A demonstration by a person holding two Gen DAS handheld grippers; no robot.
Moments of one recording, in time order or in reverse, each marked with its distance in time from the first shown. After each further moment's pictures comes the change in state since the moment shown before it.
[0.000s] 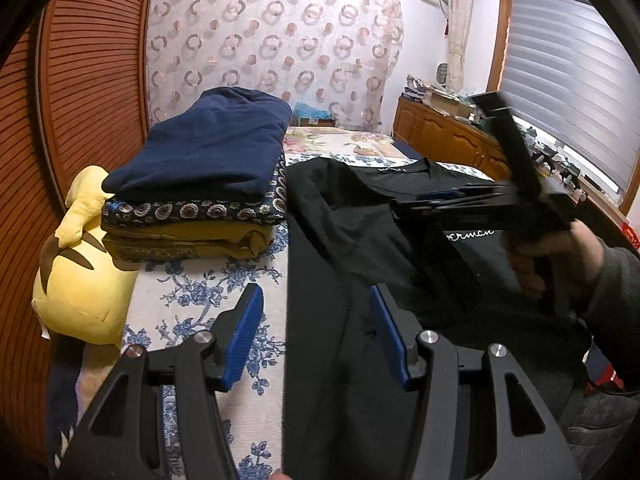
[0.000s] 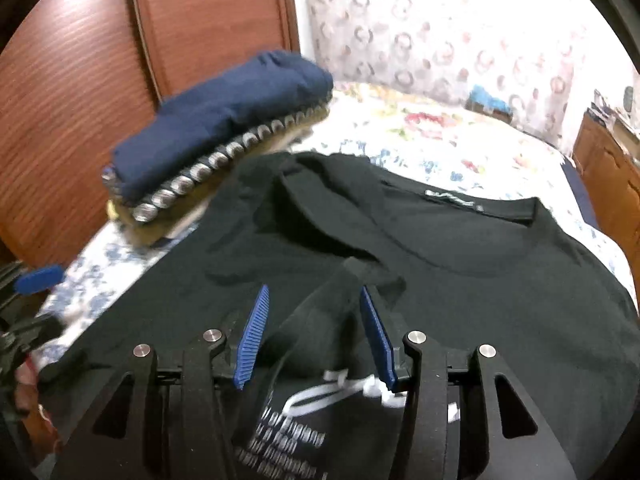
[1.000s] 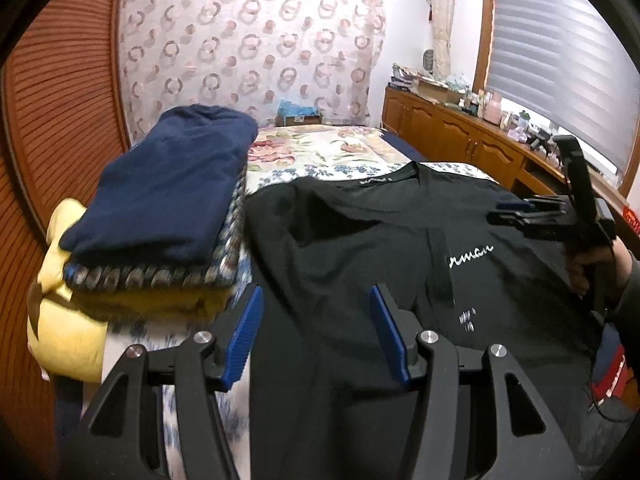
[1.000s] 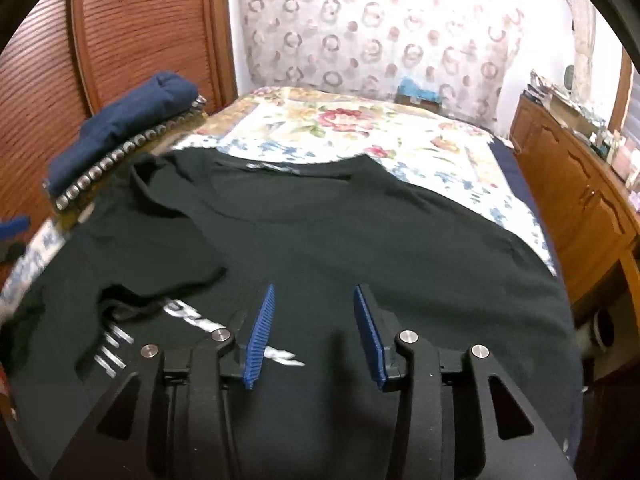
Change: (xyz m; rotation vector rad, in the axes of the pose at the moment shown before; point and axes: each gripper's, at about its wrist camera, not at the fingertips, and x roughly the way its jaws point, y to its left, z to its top) left arm 0.039 -0.032 0.050 0.088 0.029 -0.009; right arm -0.075 -0.125 -0.063 0.100 -0.028 -0.187
